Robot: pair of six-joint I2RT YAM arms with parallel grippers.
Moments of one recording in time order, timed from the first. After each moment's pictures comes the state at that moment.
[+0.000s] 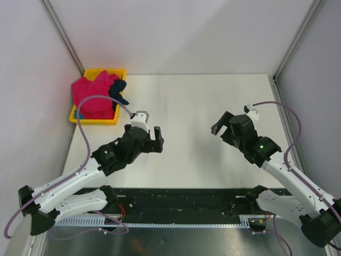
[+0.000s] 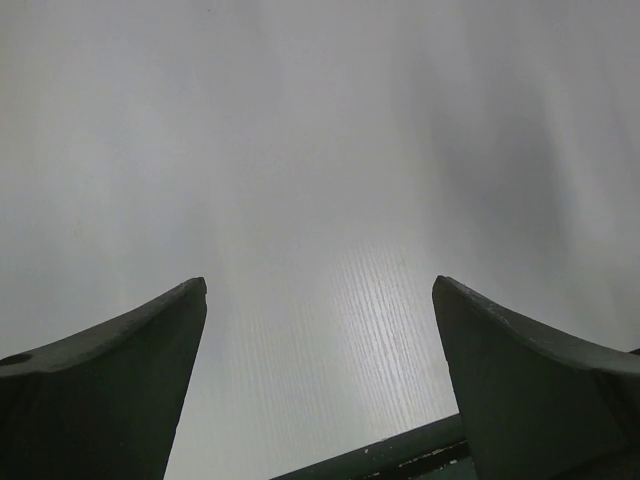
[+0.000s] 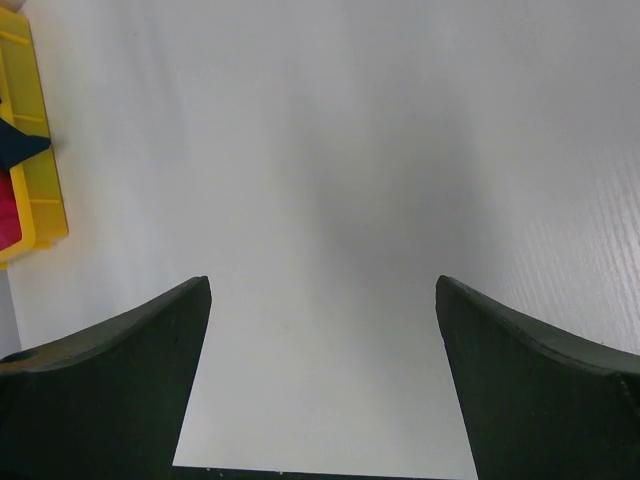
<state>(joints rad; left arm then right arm) -0.89 0.92 0.85 -0.52 -0.45 -0.55 0.58 0.94 0.88 -0.58 0.35 0.93</state>
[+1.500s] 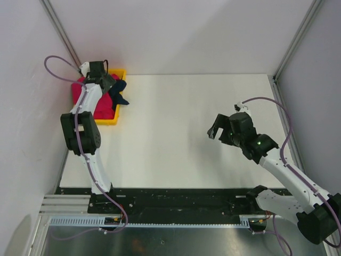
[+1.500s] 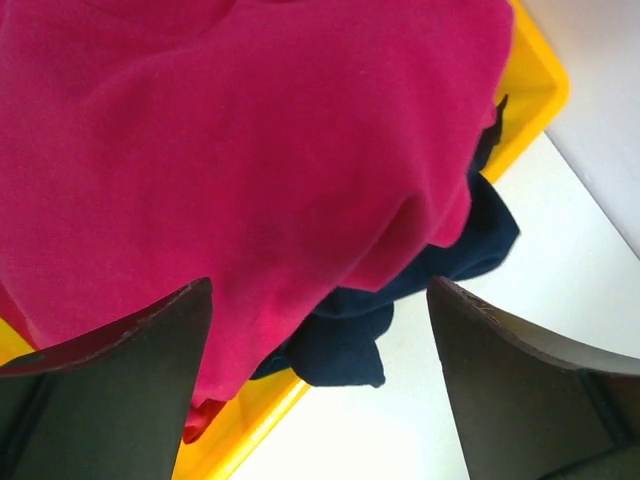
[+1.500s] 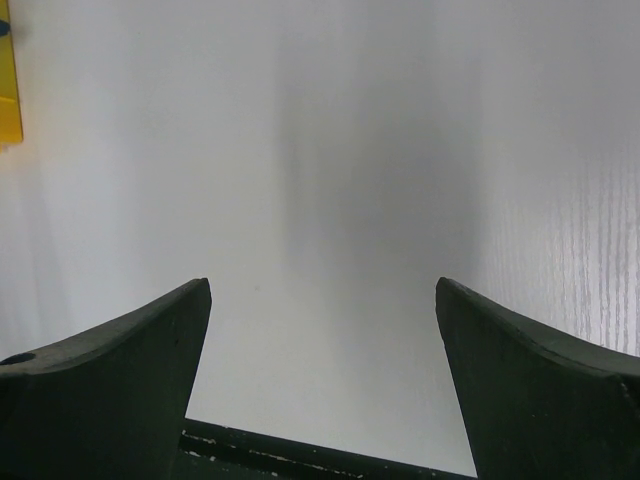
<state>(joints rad) 0.08 2.02 1.78 -0.49 -0.34 -0.66 0.53 0.99 0.87 -0.55 0.16 0.72</state>
